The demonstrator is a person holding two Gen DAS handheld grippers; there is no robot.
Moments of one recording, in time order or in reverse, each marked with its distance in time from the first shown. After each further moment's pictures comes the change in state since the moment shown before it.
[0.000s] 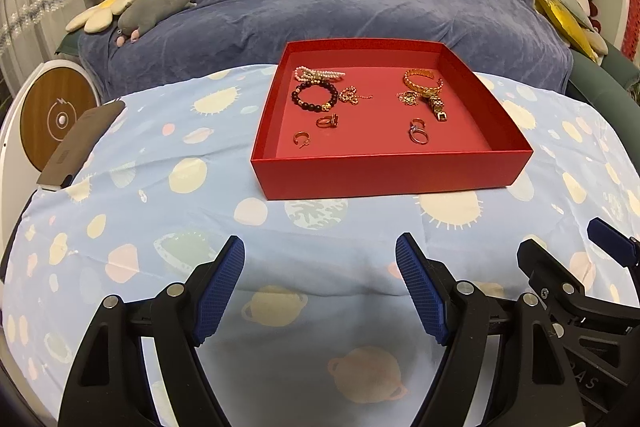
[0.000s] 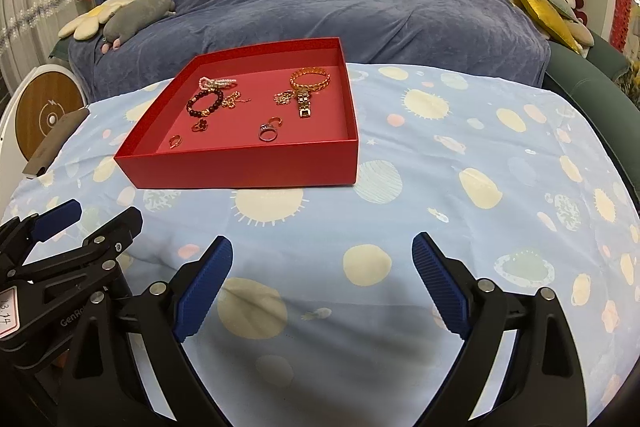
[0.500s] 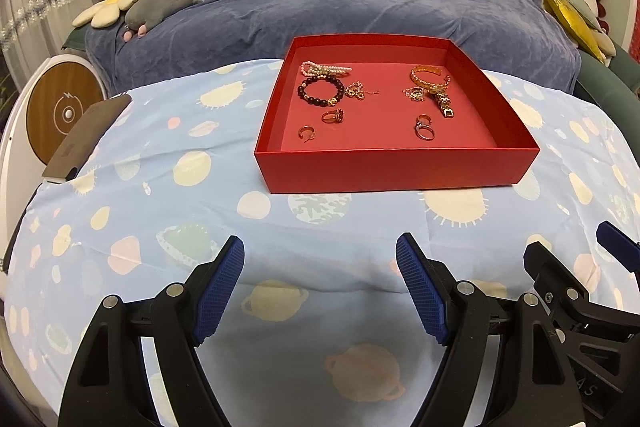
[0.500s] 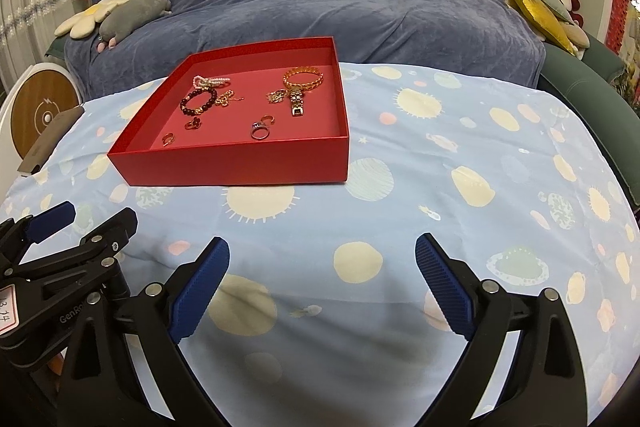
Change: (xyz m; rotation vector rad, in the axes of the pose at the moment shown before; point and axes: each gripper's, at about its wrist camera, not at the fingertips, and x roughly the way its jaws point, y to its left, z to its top) left arm 0.001 -0.001 -0.001 -0.017 0.009 0.029; right arm 0.000 -0.003 -0.002 -0.002 -0.004 -0.014
